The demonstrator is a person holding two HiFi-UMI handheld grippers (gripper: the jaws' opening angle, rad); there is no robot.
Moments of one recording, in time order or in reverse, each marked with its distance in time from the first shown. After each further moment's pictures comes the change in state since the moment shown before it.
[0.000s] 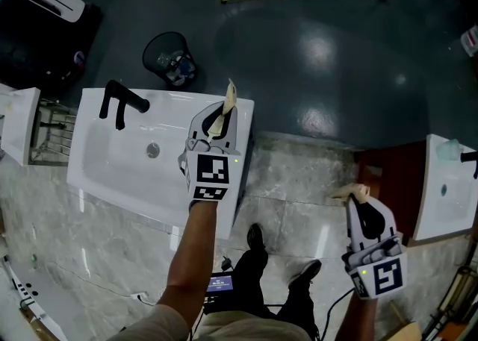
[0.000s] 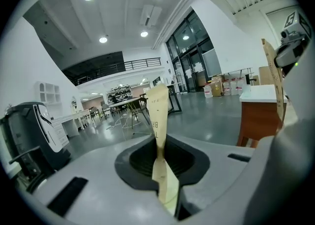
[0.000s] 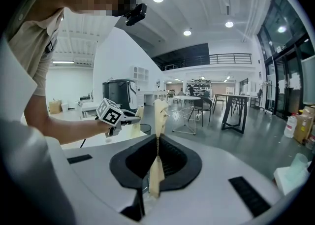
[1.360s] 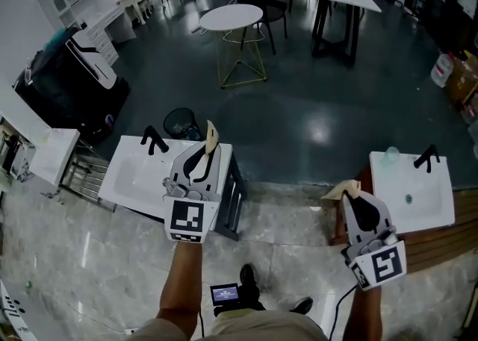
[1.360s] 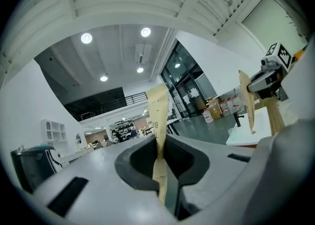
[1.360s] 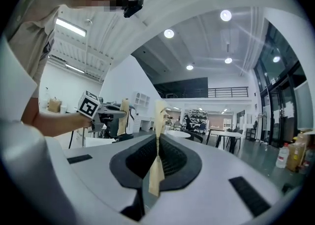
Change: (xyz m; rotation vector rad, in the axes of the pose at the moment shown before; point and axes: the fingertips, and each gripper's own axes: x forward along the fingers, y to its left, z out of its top) left arm -0.295 -0.115 0.312 0.126 -0.349 0.067; right arm -0.296 -0.030 0.172 -0.143 -0.308 -0.048
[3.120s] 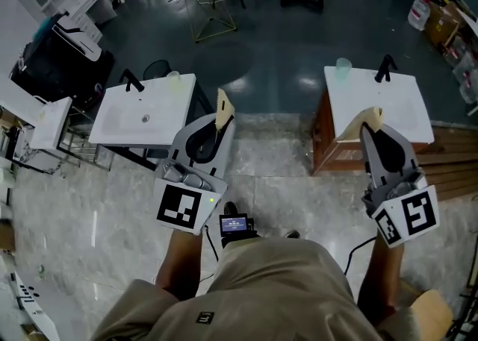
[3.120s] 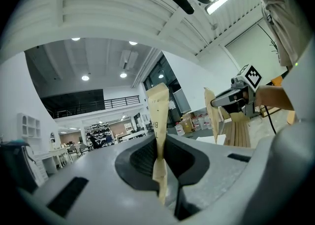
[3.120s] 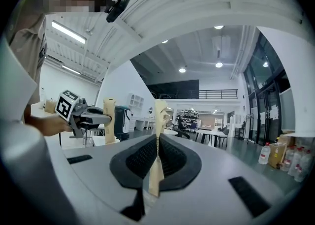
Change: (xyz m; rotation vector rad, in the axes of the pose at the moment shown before) left arm -0.207 -0.317 0.173 -0.052 -0.099 -0.253; right arm -0.341 -0.045 0.041 0.014 0.007 -0.087
